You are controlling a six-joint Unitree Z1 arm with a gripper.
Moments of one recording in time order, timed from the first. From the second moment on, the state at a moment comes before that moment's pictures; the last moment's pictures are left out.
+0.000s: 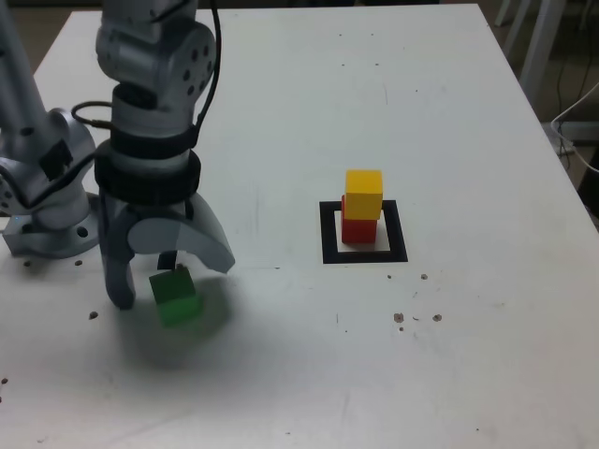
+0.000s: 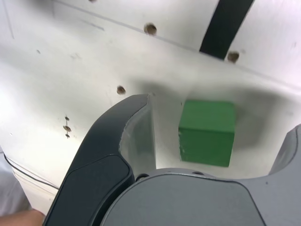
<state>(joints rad) -0.48 1.61 -0.83 0.92 -0.26 -0.78</state>
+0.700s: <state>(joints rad) -0.50 1.68 -0.82 0.79 -0.25 -0.77</state>
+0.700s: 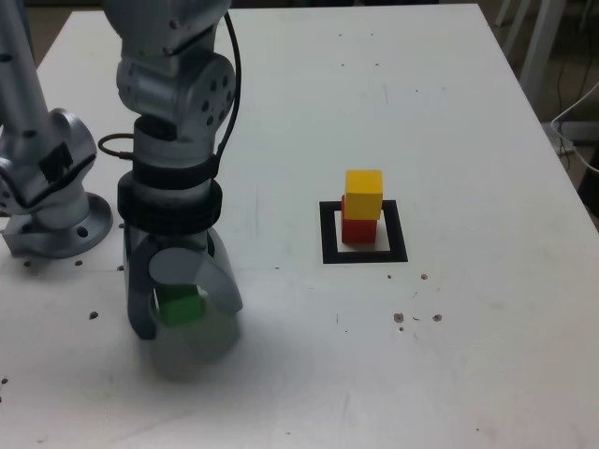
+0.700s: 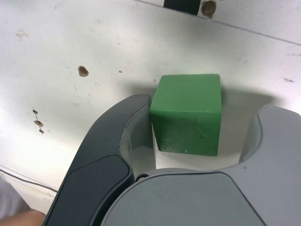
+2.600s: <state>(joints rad) -0.29 1.73 -1.50 1.34 0.12 -0.39</state>
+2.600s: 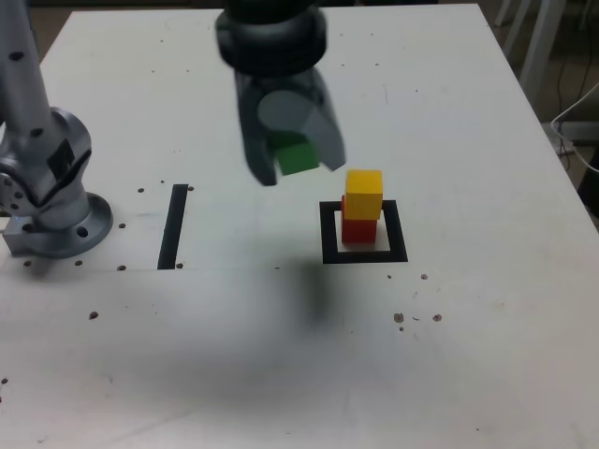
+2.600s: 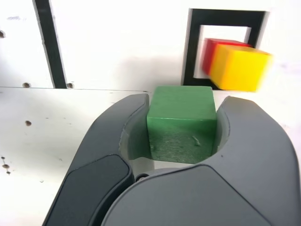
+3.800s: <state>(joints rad) -0.15 1.95 -1.74 1.42 0.08 -0.18</state>
